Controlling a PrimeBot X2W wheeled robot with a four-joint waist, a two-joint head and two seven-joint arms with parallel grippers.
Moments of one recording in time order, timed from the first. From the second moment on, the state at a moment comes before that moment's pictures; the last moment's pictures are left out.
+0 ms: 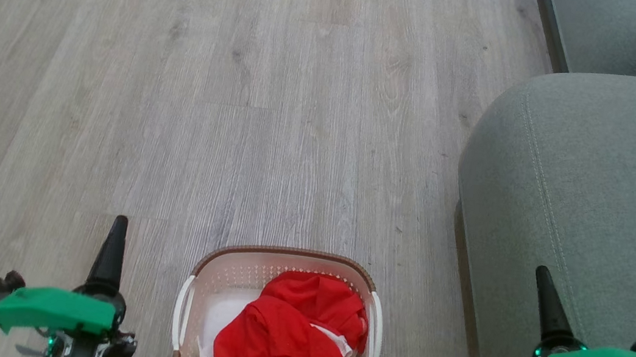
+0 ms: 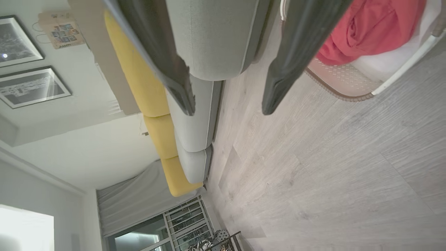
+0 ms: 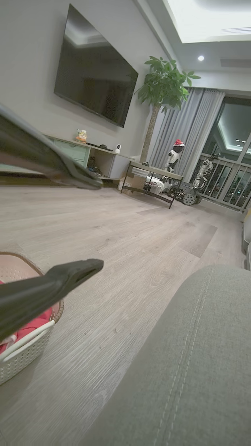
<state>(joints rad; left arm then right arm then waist) 0.02 0.03 -0.02 0.19 -1.19 -0.03 0.00 0.01 -0.04 -0.06 0.26 1.22 0.12 0.00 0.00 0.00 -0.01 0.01</state>
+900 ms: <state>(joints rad) 0.06 0.03 -0.08 0.14 -0.77 0.04 -0.08 0.01 -0.04 -0.01 0.22 0.86 0.12 -0.08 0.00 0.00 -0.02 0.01</state>
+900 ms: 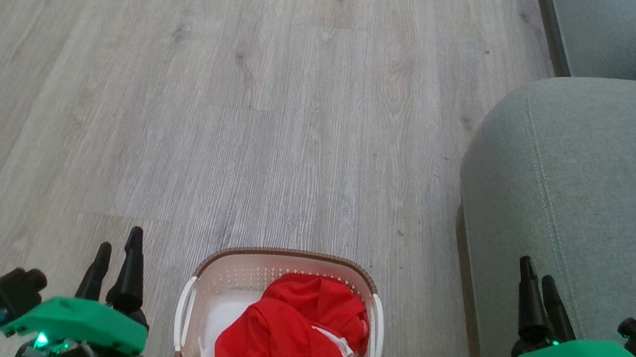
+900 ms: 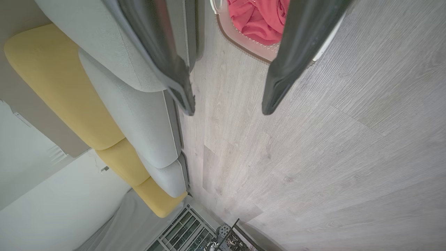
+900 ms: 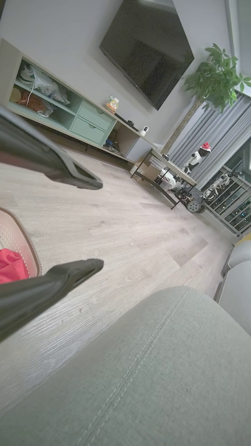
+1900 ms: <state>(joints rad) 0.11 0.04 -0.13 0.13 -0.41 0.07 -0.17 0.02 -0.04 0.01 0.19 0.51 0.12 -0.16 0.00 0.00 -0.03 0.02</state>
